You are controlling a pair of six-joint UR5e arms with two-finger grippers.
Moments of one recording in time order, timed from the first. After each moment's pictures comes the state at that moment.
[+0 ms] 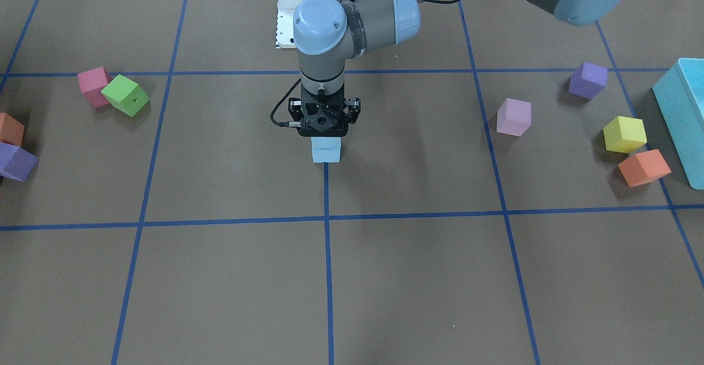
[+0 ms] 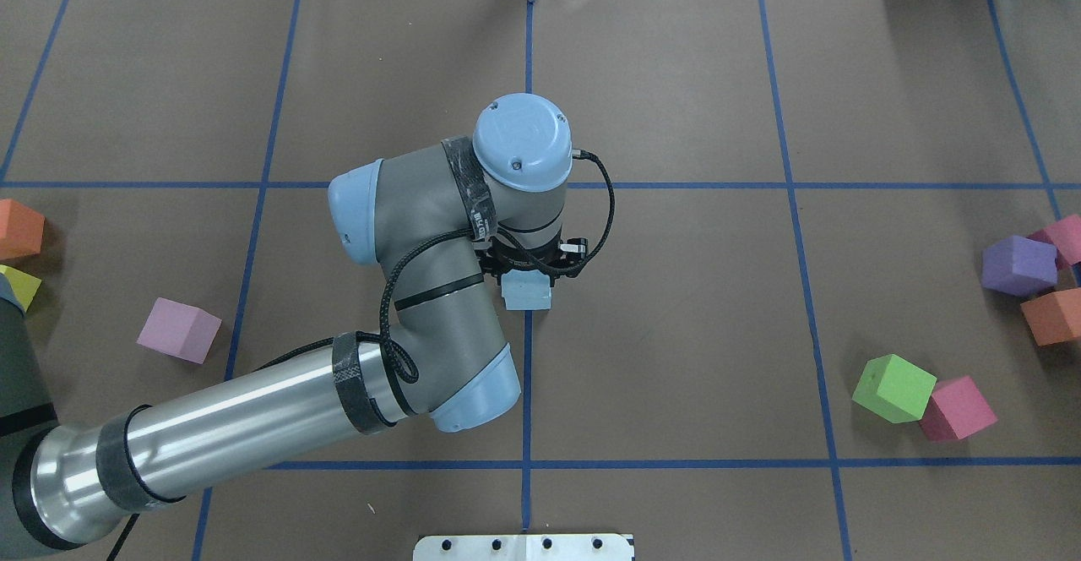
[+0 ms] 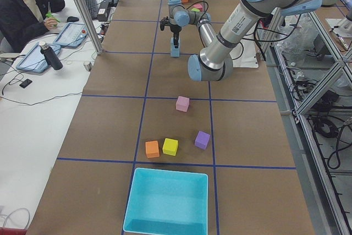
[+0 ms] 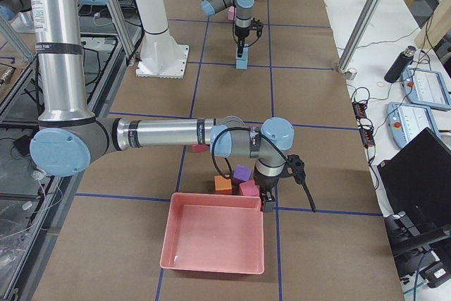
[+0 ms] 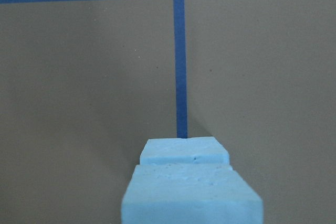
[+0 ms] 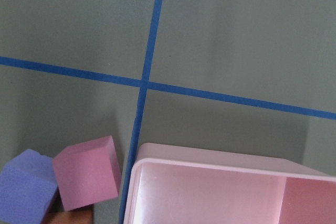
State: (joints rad) left arm -0.50 -2.51 -1.46 -1.47 -1.93 -1.17; right arm 1.53 -1.53 1.60 -1.64 2.19 -0.12
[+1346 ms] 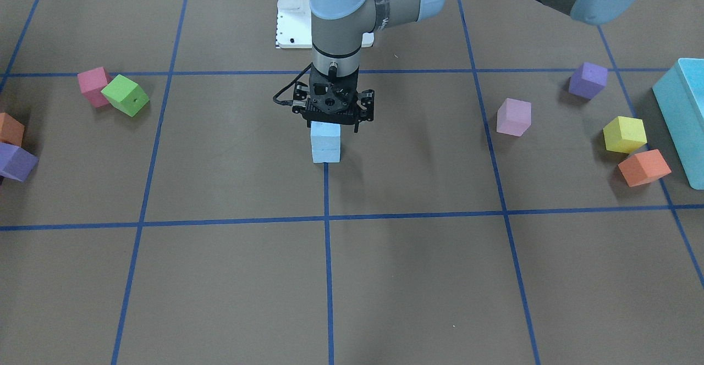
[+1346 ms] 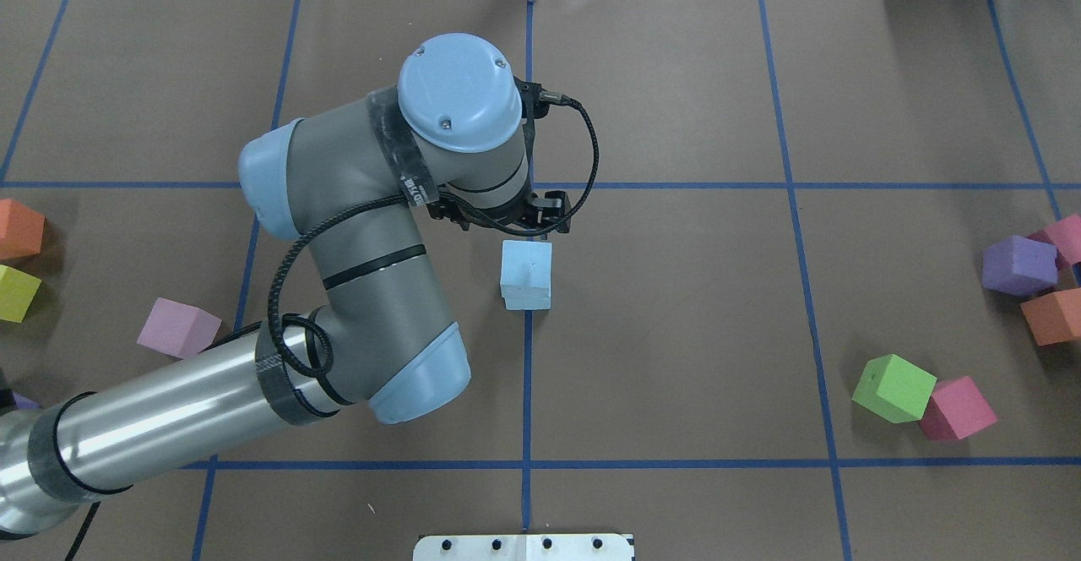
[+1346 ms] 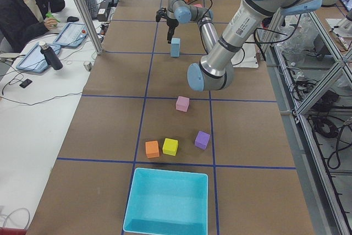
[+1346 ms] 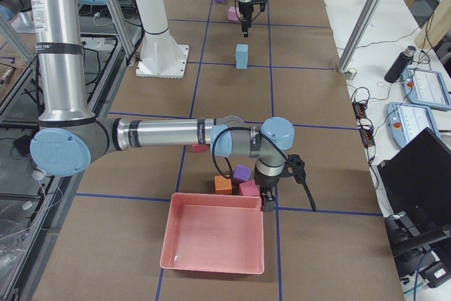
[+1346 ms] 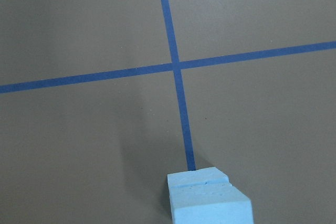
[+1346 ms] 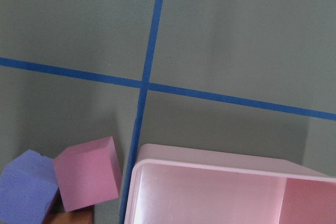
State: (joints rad) left arm -0.60 -2.32 -1.80 -1.43 -1.88 -0.99; right arm 1.53 -1.53 1.60 -1.64 2.19 -0.12
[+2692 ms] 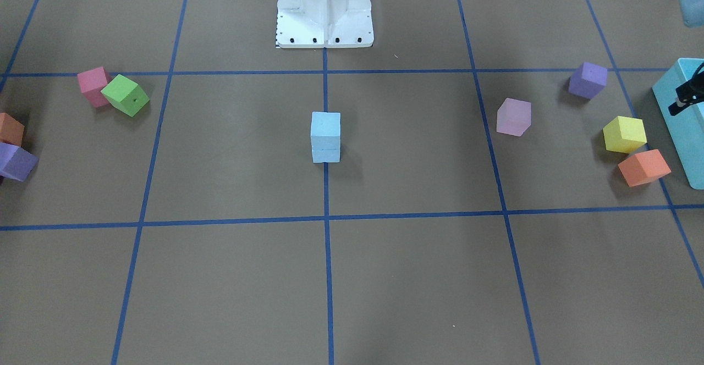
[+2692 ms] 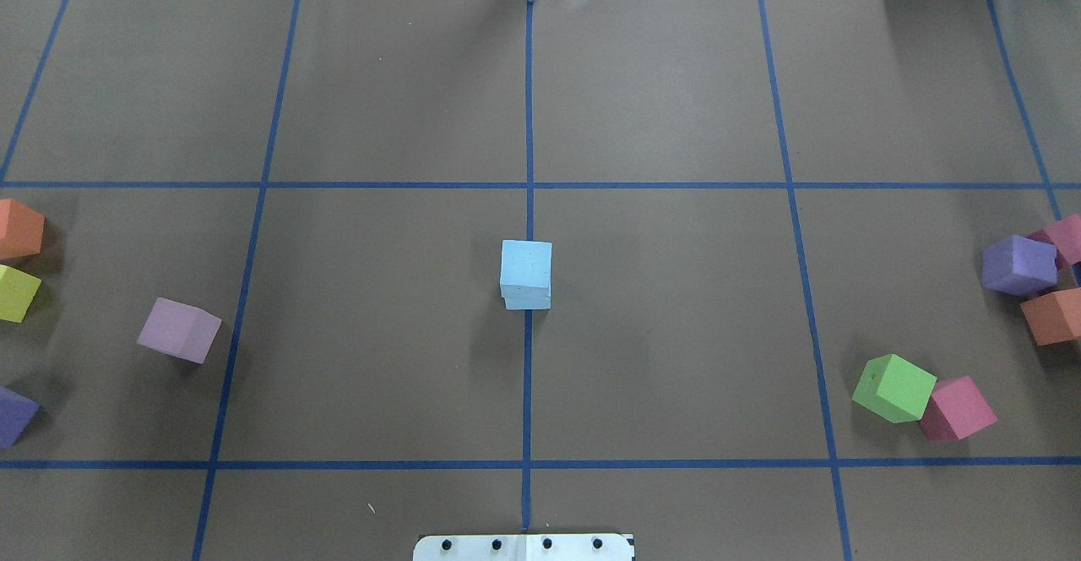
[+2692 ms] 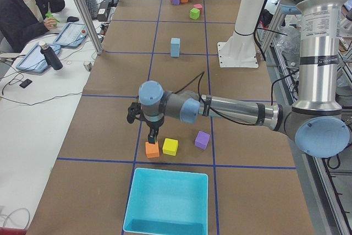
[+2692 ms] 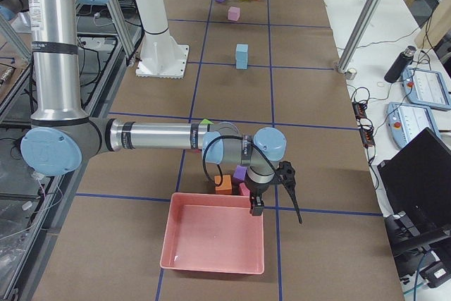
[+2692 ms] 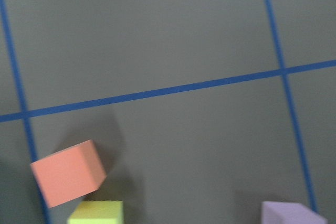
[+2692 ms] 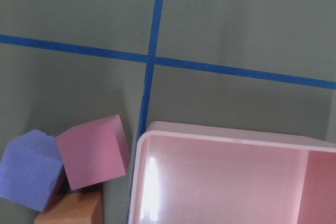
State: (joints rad) left arm -1.45 -1.48 -1.70 -1.73 -2.41 -0.12; right arm 1.53 -1.57 1.60 -1.64 2.26 -0.13
